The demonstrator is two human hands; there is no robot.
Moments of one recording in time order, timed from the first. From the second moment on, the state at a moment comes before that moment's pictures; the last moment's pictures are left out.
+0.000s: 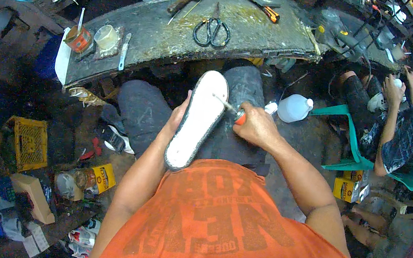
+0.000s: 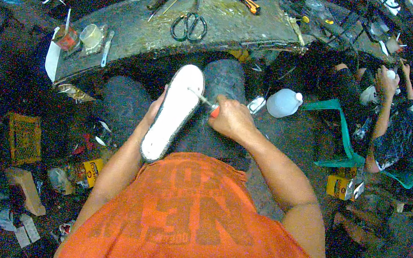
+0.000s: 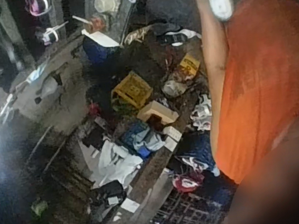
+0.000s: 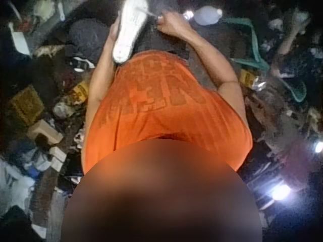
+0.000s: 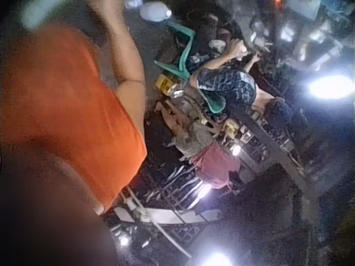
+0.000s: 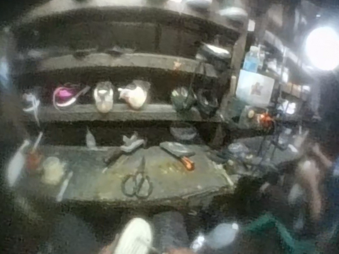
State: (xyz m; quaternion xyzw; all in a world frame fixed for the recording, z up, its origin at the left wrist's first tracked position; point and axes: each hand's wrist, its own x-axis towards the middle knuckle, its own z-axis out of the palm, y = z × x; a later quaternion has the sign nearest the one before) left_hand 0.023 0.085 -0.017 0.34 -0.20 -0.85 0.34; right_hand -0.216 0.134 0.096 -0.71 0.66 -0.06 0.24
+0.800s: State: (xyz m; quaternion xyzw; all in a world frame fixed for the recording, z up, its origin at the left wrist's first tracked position) left_hand 0.023 0.084 0.001 0.45 -0.34 -0.76 0.31; right_hand -0.222 0.112 0.091 -0.74 0.62 -0.04 0.25
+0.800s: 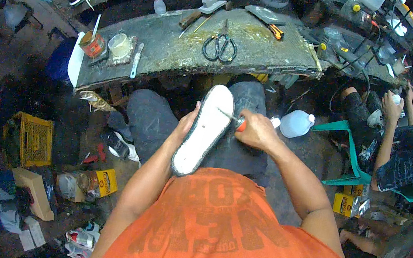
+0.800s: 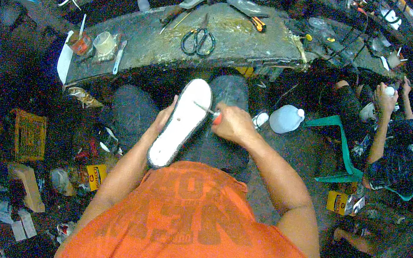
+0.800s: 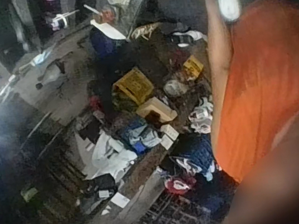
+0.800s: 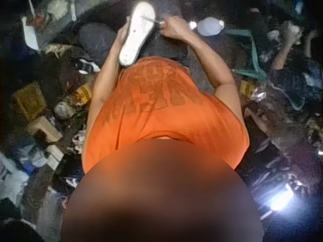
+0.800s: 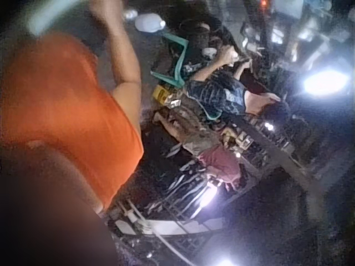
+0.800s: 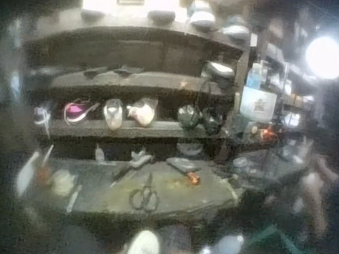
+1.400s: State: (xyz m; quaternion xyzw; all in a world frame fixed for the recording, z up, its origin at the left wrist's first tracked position) left_hand 0.029 0.078 0.003 0.43 -0.20 -0.81 0.34; right_hand -0.231 0.131 0.075 -0.47 0.64 -0.31 0.53
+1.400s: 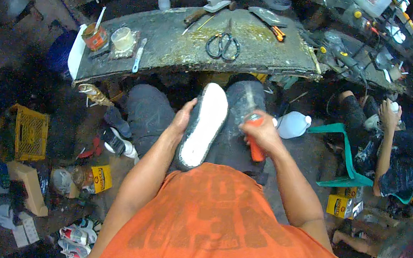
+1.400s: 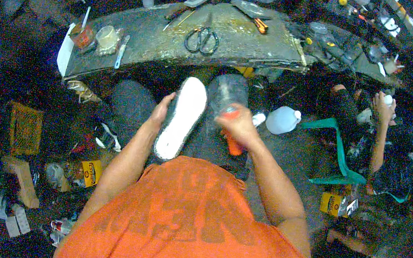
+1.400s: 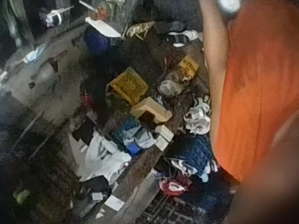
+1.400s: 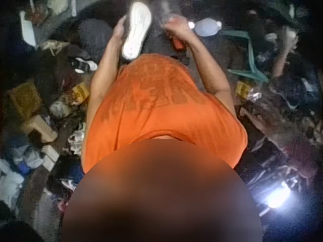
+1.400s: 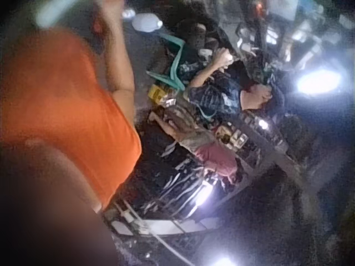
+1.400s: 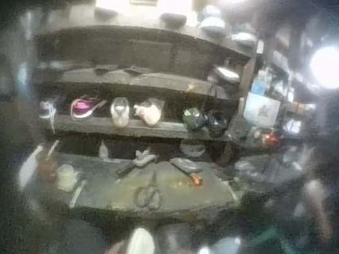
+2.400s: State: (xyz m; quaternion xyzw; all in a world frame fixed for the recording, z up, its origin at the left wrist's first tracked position) left_hand 0.087 -0.061 0.135 0.62 -0.72 -0.17 0.26; right_hand -0.404 -0.017 0.014 -0.10 0.61 -0.68 0.40
